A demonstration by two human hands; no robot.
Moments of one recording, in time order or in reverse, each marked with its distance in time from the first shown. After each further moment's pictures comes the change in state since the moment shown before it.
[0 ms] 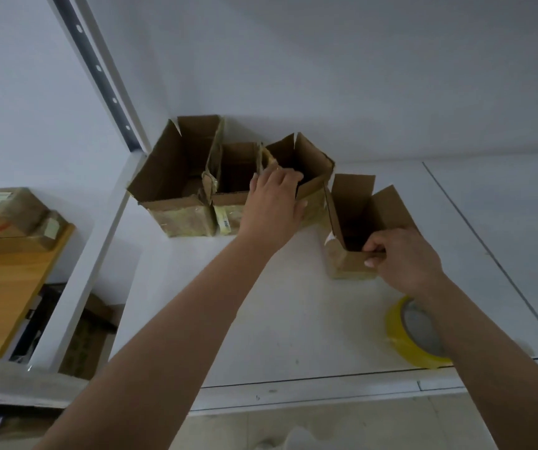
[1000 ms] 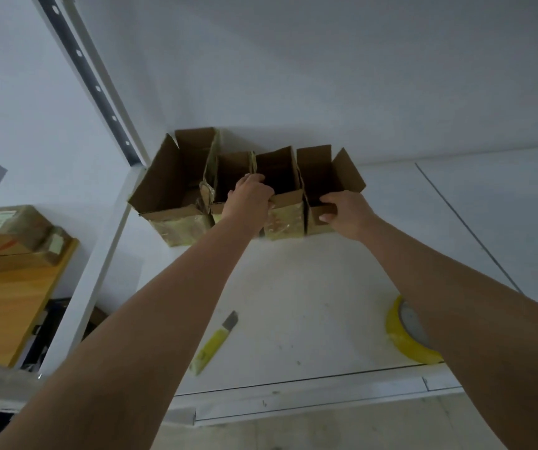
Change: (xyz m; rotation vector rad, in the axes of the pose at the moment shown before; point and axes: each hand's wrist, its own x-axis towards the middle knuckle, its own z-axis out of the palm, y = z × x) left_hand 0.031 -0.035 -0.003 0.102 -0.275 -0.151; right_hand 0.083 -0.045 0.011 0.161 -0.104 -0.122
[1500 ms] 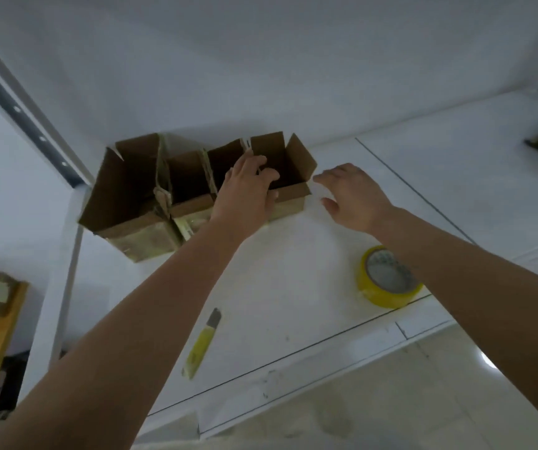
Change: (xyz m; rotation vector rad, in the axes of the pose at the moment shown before) left_hand -0.026 0.045 0.003 0.067 0.186 0.436; right_hand -0.078 0.029 -0.033 -0.467 0.255 -0.153
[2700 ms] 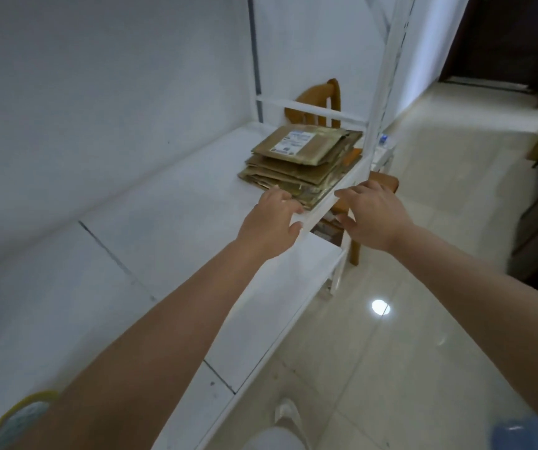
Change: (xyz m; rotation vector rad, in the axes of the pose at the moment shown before) left_hand 0.187 0.545 0.168 -0.304 -0.226 0.509; right_hand -0.317 0.457 -0.113 -0.199 -0.002 0.683
